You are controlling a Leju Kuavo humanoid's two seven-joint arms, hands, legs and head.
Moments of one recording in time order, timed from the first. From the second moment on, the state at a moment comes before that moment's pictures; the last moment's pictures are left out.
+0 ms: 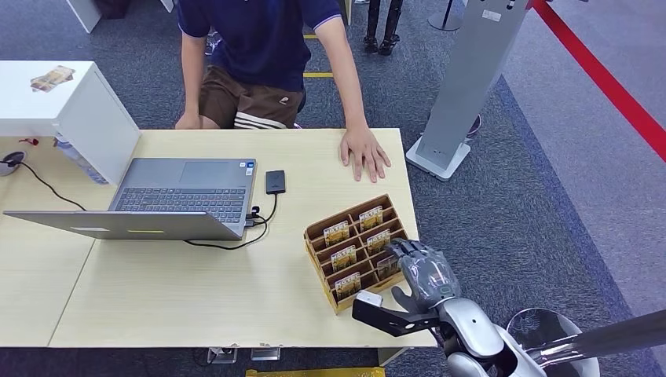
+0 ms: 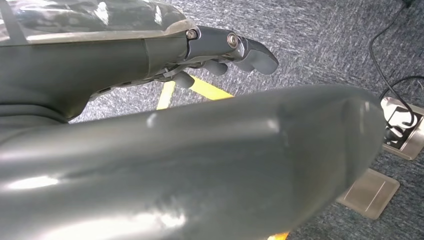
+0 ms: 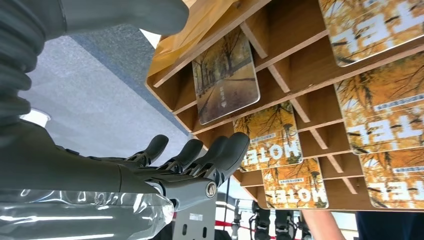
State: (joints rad) left arm -0.06 0.07 -0.29 -0.21 0.65 0.18 -0.13; right arm -0.13 -0.38 0.69 -1.64 1.01 -0.02 0.40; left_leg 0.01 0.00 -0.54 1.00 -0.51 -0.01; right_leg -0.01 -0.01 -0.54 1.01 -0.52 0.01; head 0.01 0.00
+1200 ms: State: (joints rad) left arm -0.06 0.07 -0.34 -0.21 0.65 0.15 -0.20; right arm -0.13 -0.40 0.67 -1.65 1.00 -0.03 0.40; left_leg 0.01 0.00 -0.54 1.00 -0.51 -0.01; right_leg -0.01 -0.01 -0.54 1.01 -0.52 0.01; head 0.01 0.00
